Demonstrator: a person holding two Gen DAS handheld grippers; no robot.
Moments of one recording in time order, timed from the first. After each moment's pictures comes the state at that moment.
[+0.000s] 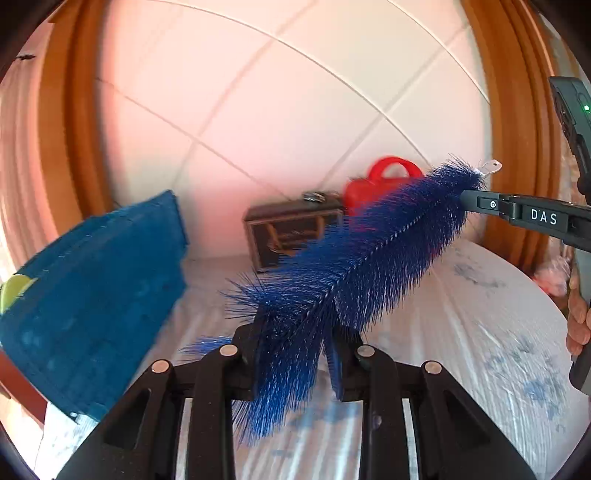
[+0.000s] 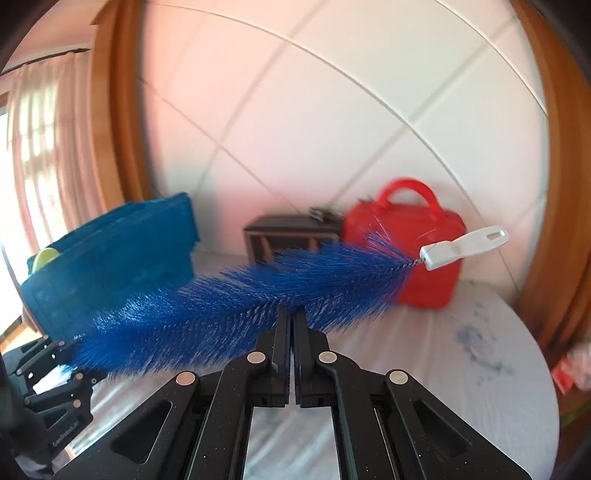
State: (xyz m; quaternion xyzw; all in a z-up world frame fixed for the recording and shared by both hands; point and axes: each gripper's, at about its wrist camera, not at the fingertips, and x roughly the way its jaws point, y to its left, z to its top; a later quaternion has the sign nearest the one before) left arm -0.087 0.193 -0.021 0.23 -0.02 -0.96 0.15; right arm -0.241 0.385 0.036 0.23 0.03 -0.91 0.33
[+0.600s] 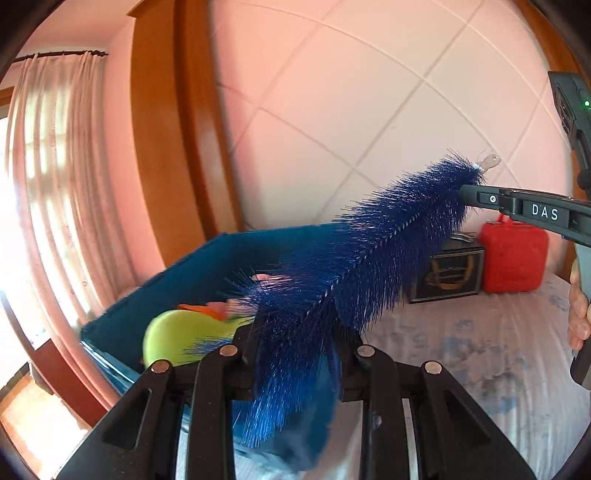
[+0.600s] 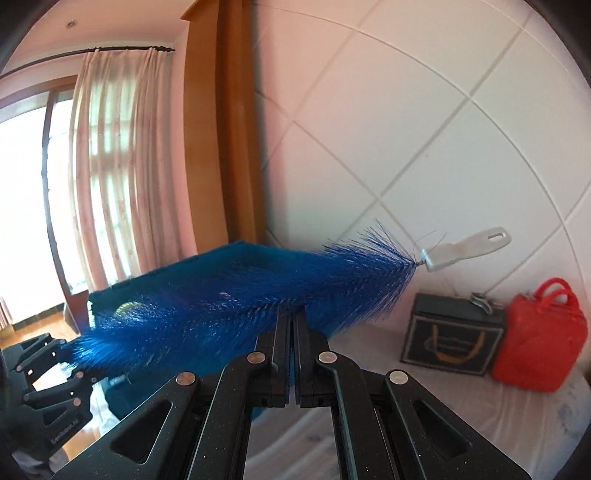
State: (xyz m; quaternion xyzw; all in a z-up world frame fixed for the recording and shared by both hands) left arm 0.049 -0.093 0.070 0.19 -0.03 -0.94 0.27; right arm -0.140 0.048 0.138 0.15 0.04 -0.88 0.45
